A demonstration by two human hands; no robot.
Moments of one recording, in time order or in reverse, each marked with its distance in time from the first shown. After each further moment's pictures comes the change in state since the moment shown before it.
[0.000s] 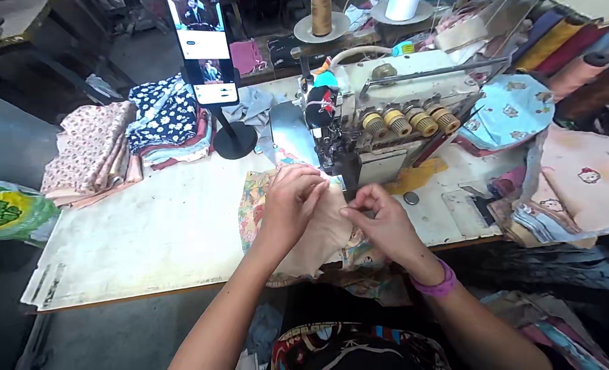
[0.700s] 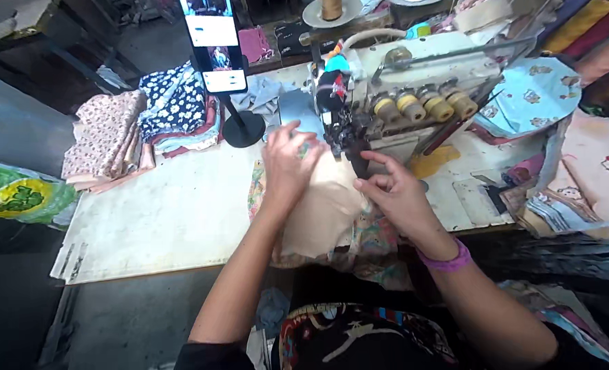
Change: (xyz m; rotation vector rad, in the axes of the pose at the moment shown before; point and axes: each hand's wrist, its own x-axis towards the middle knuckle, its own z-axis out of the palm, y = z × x) left_hand 0.027 -0.019 -0.006 0.114 0.070 -0.144; right_hand 0.010 -0.015 -0.008 0.068 0.004 0.092
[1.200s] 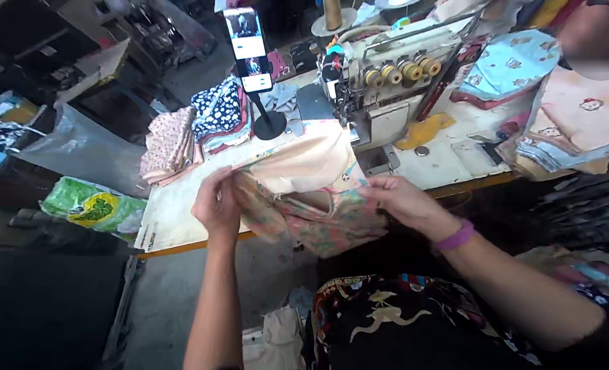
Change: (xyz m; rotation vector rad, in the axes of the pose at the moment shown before) left_hand -0.125 -0.043 -0.138 0.113 0.469 0.271; right_hand -0.072 0.007 0.019 0.374 -0.215 0.247
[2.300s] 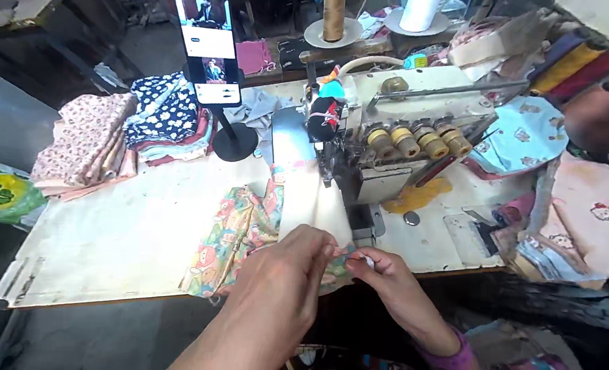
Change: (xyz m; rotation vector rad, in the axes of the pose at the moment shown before) left_hand 0.058 0.122 0.098 -0.226 -0.776 -0.257; right_hand 0.022 0.016 -0.032 0.032 0.038 -0.145
